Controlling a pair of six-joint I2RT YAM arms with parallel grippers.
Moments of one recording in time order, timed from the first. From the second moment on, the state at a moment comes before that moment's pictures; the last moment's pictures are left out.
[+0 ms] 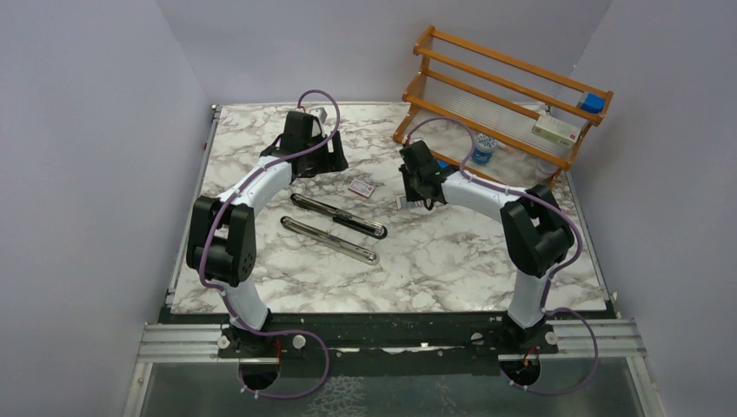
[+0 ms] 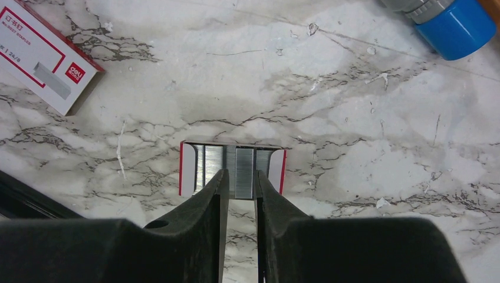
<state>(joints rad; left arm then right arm) -0.26 1.75 1.30 -0.28 0.22 -0.33 0.59 1.87 1.27 -0.29 0.24 0.27</state>
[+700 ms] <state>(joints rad) -0.26 1.75 1.30 -0.28 0.22 -0.33 0.56 1.92 1.26 -0.29 0.17 0.31</state>
